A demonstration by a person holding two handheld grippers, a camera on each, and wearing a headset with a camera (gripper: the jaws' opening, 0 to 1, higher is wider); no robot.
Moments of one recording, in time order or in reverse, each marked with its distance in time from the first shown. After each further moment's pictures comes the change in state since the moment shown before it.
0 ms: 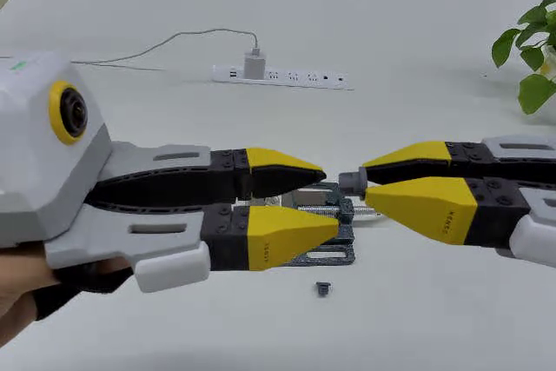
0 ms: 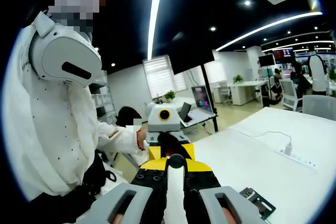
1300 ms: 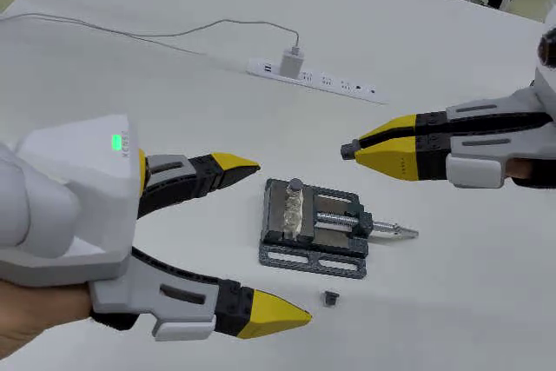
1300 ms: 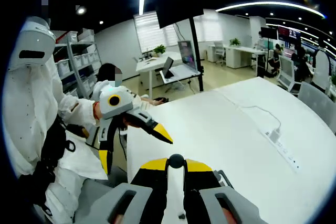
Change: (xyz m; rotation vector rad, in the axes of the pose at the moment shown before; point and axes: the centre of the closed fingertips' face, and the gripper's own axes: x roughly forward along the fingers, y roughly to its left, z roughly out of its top) left arm -0.042 0.059 -0.082 0.163 0.252 0.340; right arm 0.044 -0.102 -0.043 -0.058 0.439 -0.075
